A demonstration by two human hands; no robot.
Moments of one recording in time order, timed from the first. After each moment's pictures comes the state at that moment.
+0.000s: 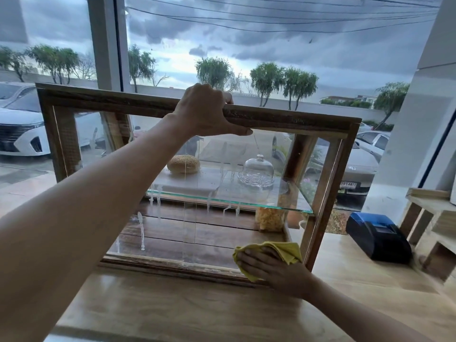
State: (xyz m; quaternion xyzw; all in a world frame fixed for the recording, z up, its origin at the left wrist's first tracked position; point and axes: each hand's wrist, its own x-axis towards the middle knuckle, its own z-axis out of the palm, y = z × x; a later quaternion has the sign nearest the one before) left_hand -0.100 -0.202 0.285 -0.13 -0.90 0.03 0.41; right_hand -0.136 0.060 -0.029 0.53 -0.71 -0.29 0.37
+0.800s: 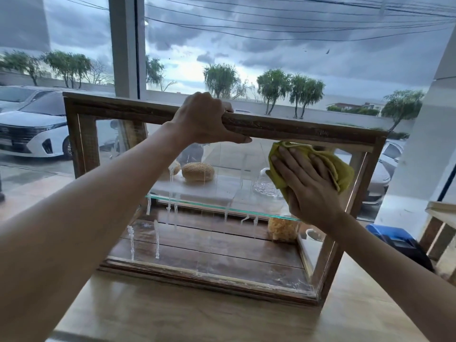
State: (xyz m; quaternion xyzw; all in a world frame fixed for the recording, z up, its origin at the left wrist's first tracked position) left_hand -0.096 -0.244 0.284 -0.14 -0.89 0.04 0.43; right_hand -0.136 0.018 0.162 0.38 -0.72 -0.06 0.58
